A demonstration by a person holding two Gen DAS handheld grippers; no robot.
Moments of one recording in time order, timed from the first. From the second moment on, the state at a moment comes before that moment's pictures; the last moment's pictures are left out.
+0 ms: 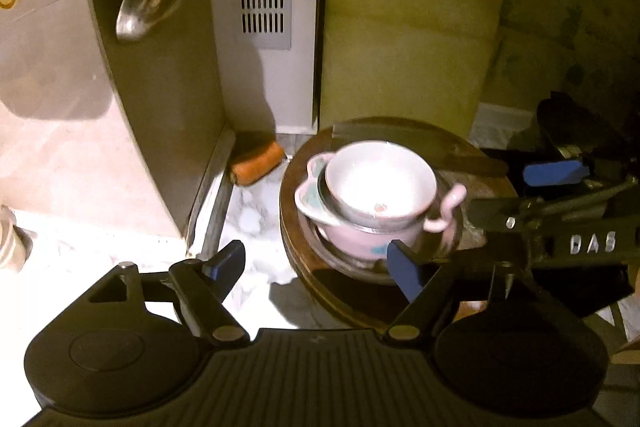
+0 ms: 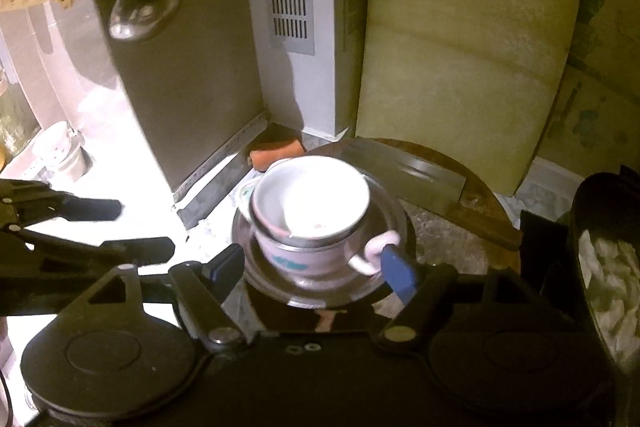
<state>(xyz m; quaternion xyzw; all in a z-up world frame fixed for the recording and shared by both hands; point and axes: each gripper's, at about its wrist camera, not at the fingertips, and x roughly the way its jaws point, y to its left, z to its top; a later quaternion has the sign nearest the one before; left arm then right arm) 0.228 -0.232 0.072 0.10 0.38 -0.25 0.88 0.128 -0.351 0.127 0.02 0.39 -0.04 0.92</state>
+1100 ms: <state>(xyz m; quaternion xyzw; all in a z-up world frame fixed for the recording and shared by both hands) 0.300 -0.243 -0.026 0.03 0.47 -0.20 0.86 0.230 -0.483 0.042 0.13 0.45 -0.05 0.88</state>
